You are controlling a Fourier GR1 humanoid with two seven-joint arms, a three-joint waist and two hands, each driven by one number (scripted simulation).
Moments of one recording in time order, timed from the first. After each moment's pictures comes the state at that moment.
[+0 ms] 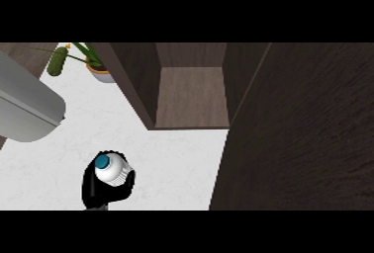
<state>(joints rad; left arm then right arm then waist) -0.05 0.08 -0.10 -0.93 0.48 0.01 -0.82 0.08 -0.34 0.78 -2.44 0.16 -0.49 0.29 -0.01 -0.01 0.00</state>
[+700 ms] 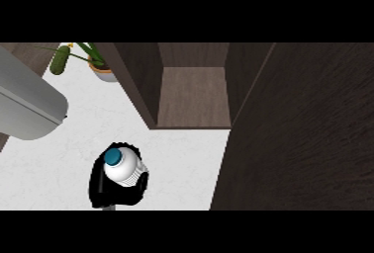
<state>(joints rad) 0.05 0.06 -0.24 -1.35 0.43 0.10 -0.53 0.05 -0.34 0.78 -2.44 0.17 -0.51 0.32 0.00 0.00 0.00</state>
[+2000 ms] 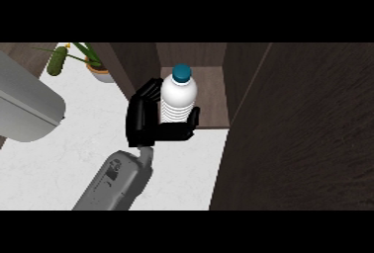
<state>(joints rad) -0.44 0.00 -0.34 -1.36 0.31 0.54 -0.21 0.11 -0.37 0.79 -2.45 0.16 -0.51 0.25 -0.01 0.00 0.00</state>
